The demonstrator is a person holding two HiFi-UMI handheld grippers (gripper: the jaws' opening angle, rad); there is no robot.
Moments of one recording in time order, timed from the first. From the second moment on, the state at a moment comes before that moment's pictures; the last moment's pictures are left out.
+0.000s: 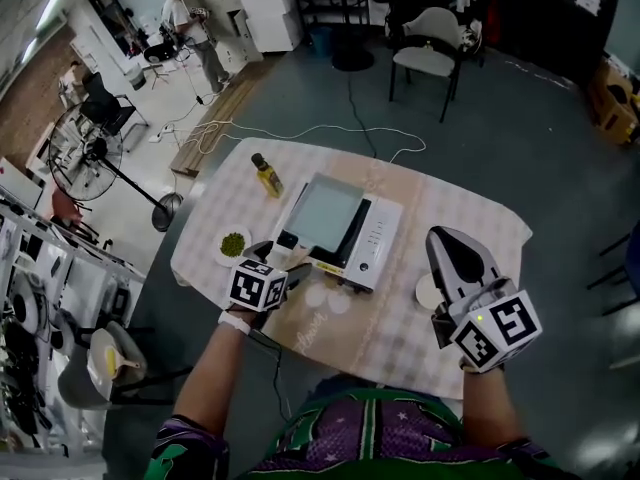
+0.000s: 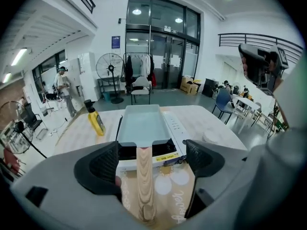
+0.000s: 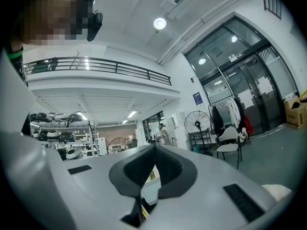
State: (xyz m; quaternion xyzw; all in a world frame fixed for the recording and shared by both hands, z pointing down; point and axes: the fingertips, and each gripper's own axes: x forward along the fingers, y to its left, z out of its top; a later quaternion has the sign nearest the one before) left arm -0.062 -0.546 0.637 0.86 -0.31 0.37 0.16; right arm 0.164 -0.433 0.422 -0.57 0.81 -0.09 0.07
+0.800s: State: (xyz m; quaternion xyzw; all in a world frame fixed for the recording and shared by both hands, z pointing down) left arm -0.047 -0.576 0.739 0.78 -0.27 0.51 0.24; right arm 0.197 -0.449 0.444 -0.58 0.80 -0.12 0.07
